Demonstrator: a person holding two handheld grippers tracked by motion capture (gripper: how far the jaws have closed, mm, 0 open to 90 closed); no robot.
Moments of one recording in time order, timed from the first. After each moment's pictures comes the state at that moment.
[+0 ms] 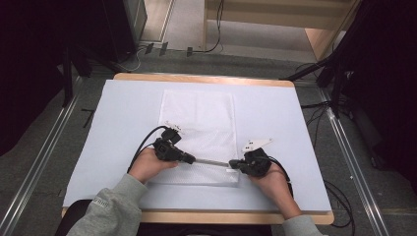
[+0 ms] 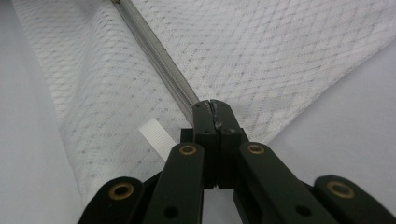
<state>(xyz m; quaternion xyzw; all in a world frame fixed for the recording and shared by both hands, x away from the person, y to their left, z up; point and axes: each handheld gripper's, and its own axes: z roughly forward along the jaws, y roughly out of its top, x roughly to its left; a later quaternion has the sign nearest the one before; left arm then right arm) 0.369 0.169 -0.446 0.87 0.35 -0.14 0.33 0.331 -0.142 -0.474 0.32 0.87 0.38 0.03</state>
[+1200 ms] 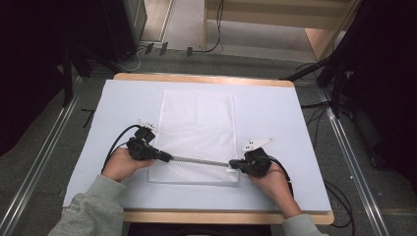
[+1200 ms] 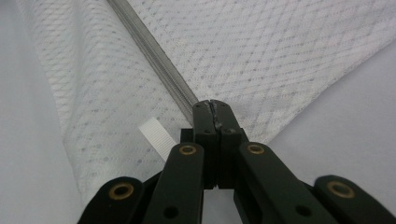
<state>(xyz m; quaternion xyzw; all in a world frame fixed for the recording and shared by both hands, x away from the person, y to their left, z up) 0.361 0.239 -0.435 0.85 0.39 -0.12 0.32 0.332 -0.143 -0.474 0.32 0.87 0.38 0.03</state>
